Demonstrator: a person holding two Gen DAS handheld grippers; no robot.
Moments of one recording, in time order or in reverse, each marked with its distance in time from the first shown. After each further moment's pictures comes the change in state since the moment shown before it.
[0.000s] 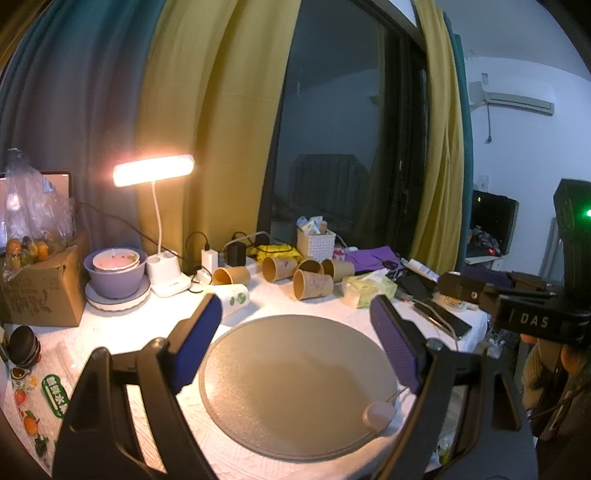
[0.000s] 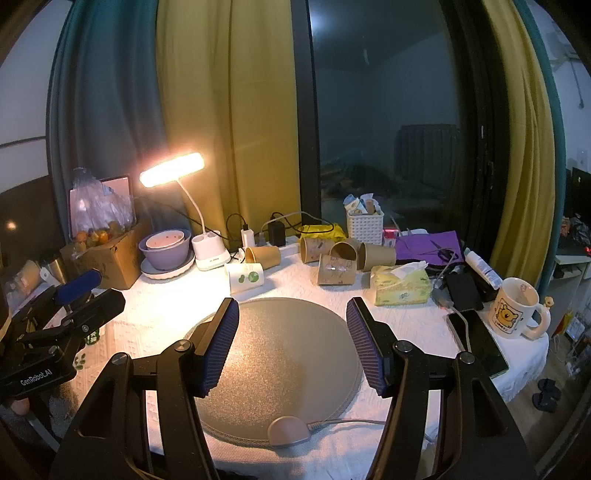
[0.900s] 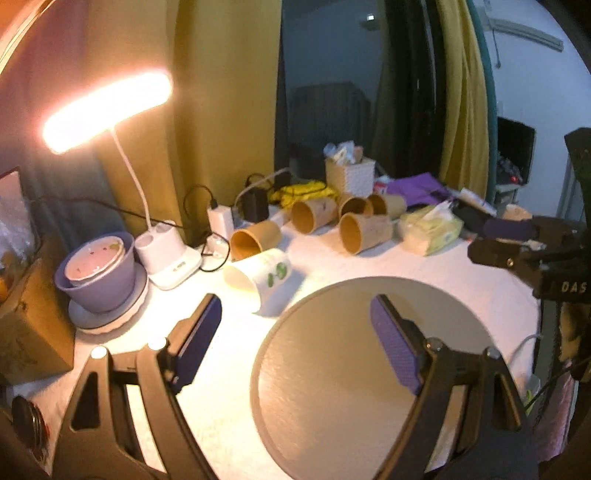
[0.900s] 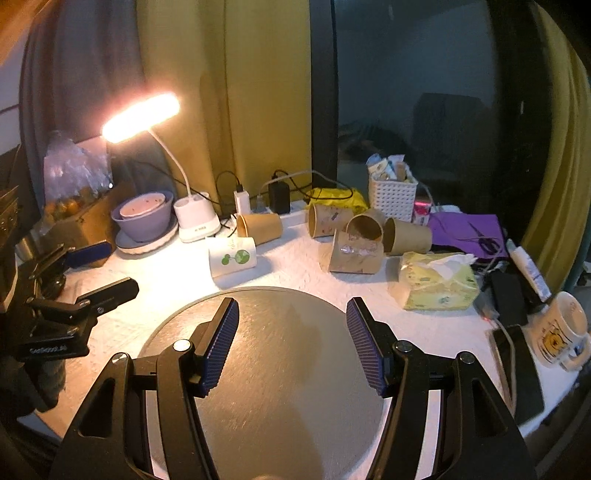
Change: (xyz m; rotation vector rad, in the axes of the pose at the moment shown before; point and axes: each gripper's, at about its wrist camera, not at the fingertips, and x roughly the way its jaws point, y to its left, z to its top) left arm 0.170 0.078 0.003 0.140 0.291 0.032; right arm 0.158 -0.009 0.020 -0.050 0.193 0.038
